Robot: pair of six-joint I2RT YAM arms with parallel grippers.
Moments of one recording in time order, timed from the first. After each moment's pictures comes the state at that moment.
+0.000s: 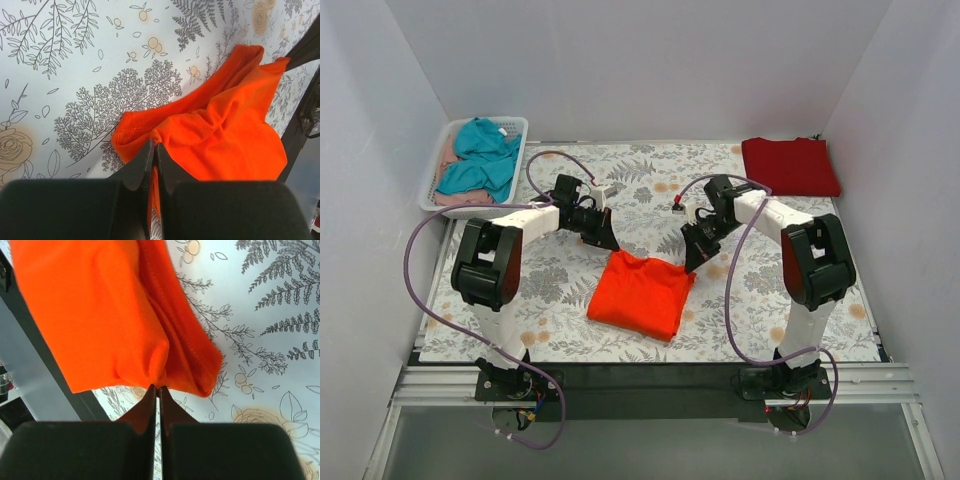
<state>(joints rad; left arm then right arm) -0.29 1.89 1.19 -0.36 0.77 0.04 0.40 1.90 1.31 -0.88 -0.73 -0.31</state>
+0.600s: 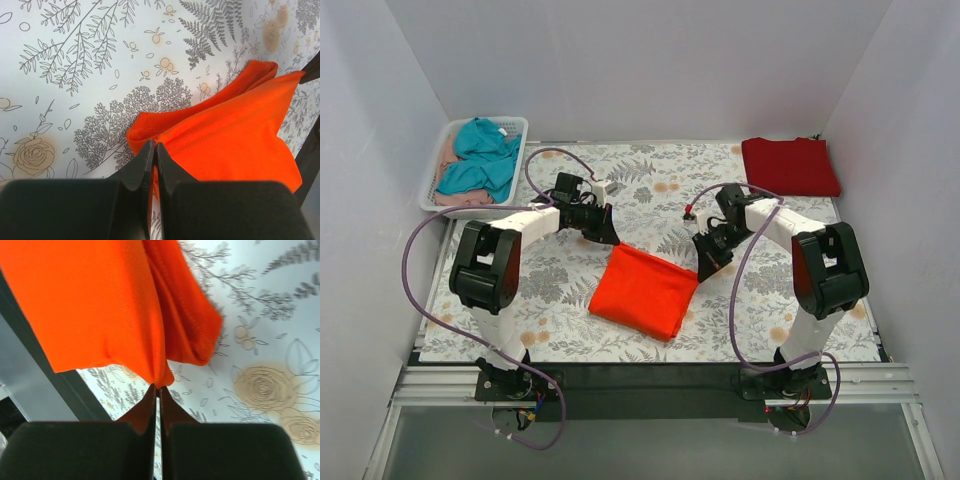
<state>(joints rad) -0.29 1.85 1.17 -0.29 0.70 0.02 0.36 1.77 1.17 -0.89 -0.68 -0.36</state>
